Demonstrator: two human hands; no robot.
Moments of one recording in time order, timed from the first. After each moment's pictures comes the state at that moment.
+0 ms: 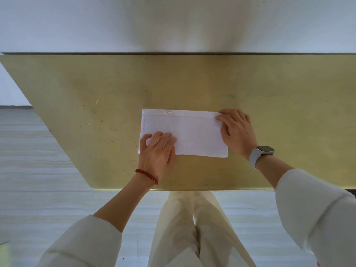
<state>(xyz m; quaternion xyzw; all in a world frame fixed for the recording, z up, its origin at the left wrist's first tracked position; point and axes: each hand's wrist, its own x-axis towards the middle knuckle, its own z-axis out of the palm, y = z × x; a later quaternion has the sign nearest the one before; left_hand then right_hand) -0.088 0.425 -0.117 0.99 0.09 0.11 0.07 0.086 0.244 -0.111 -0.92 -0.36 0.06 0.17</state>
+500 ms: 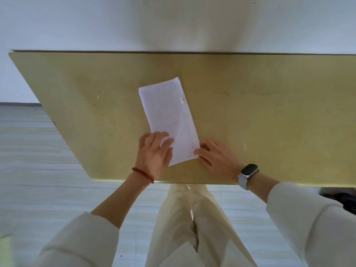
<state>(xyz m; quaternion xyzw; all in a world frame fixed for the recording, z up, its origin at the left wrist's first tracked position) -0.095 0.413 -0.103 0.99 0.08 0.11 0.10 0.025 0.221 -0.108 -0.80 -0.54 0.15 0.19</state>
